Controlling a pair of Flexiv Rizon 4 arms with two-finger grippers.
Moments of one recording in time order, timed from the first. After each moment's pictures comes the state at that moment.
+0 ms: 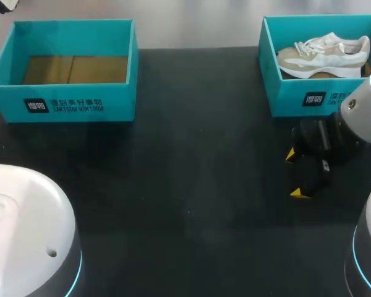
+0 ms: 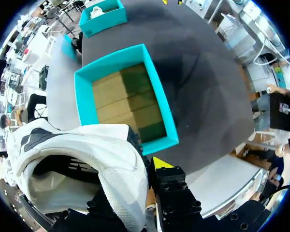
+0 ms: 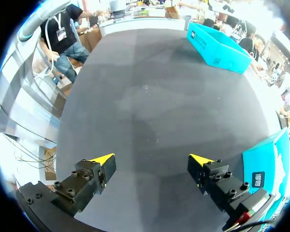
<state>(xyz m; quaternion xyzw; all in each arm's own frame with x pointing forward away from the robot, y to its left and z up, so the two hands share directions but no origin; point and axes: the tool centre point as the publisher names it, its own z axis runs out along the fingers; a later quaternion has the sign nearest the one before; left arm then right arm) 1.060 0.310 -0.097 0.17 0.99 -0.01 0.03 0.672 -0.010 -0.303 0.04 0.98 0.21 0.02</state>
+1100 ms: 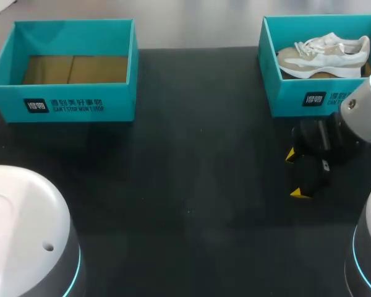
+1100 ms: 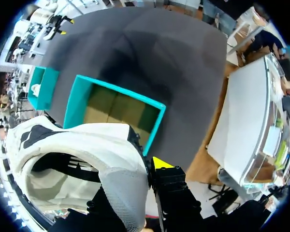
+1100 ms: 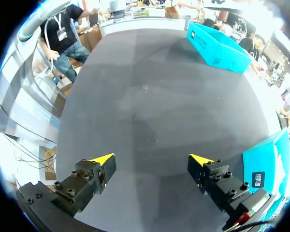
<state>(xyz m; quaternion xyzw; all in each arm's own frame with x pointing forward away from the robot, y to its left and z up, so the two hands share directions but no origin) 1.062 0.344 -0.093 0.57 0.82 -0.01 0.08 0.672 -0.010 -0.303 0.04 0.98 0.21 0.02</state>
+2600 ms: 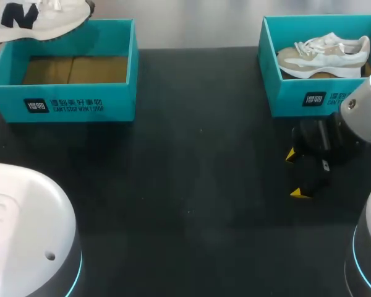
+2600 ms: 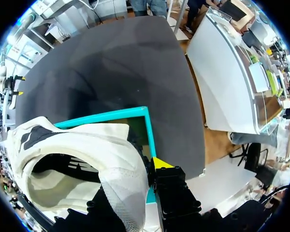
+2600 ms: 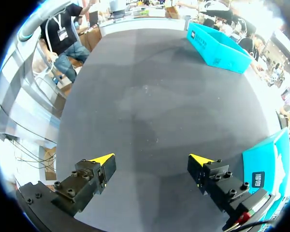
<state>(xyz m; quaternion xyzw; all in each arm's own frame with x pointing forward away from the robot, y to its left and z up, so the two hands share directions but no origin) 1.067 0.323 -0.147 0.76 0.65 -0.01 -0.01 0.672 -0.010 -0.303 0.04 0.98 0.21 0.02</state>
